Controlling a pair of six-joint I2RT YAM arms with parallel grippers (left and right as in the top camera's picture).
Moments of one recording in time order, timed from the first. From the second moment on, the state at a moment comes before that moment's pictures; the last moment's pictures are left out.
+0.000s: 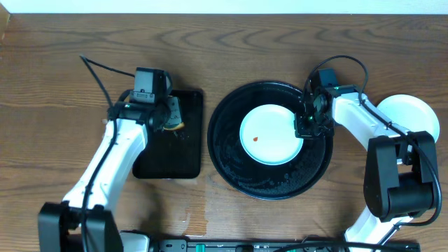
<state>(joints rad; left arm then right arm) -0.14 1.49 1.03 -0.60 0.03 -0.29 0.16 1.89 1.17 -0.80 -0.17 0.17</state>
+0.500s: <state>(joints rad) -0.14 1.34 1.03 -0.40 -0.09 -0.25 0.16 1.89 1.17 -0.80 -0.17 0.17</state>
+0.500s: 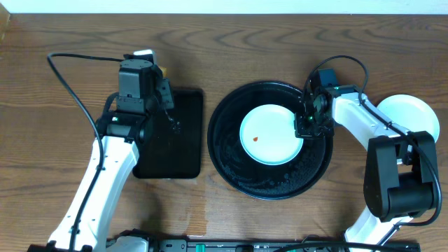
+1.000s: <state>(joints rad) -0.14 1.30 1.03 -0.36 -0.11 -0.25 0.16 1.89 1.17 -0.80 -0.17 0.17</state>
